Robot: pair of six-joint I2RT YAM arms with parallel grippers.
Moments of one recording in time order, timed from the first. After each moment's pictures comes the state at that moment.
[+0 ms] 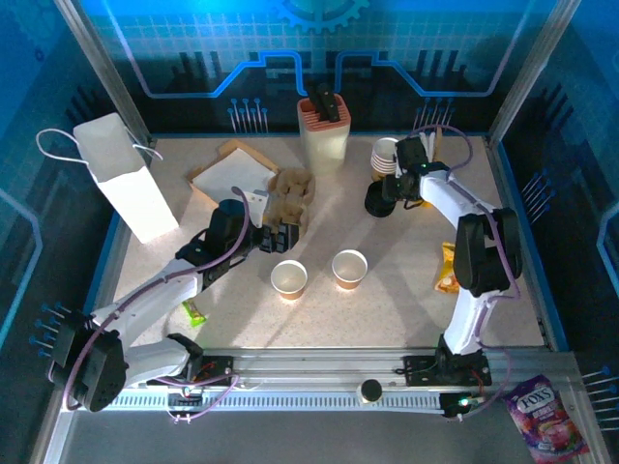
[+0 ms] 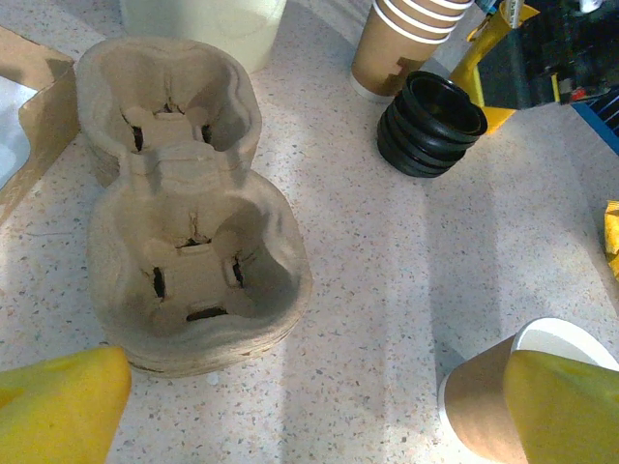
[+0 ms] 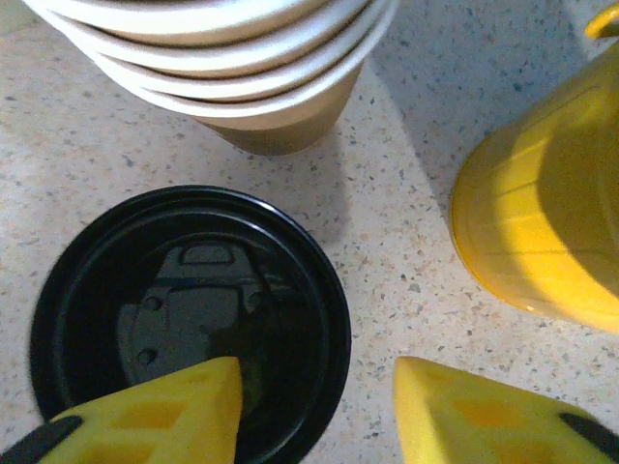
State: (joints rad) left arm -0.47 1.17 0.72 -0.07 0.13 -0.30; right arm 0.18 1.90 1.45 -0.59 0.10 0.20
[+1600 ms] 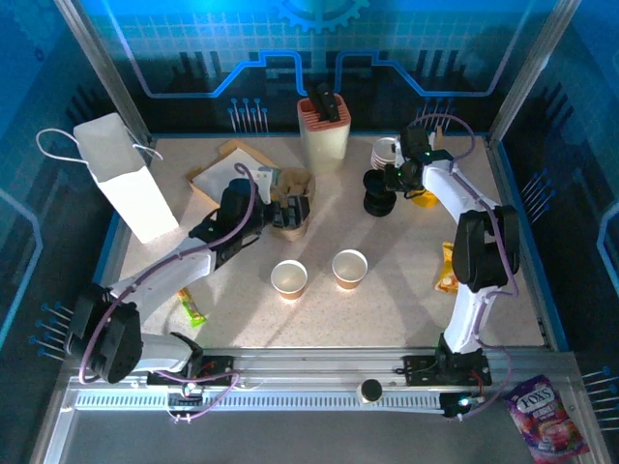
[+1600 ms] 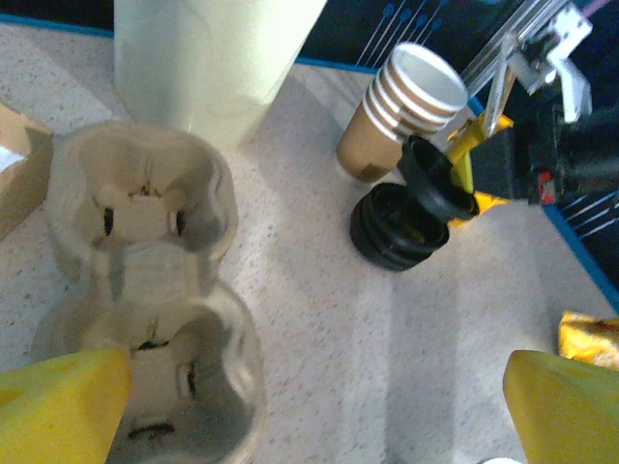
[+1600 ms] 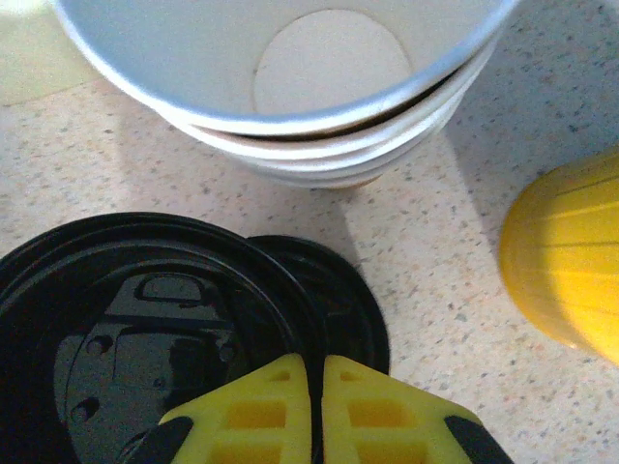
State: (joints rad) left arm -0.47 1.34 0.91 0.00 0.11 -0.47; right arm 0.16 1.92 1.58 -0.69 -0.05 0.20
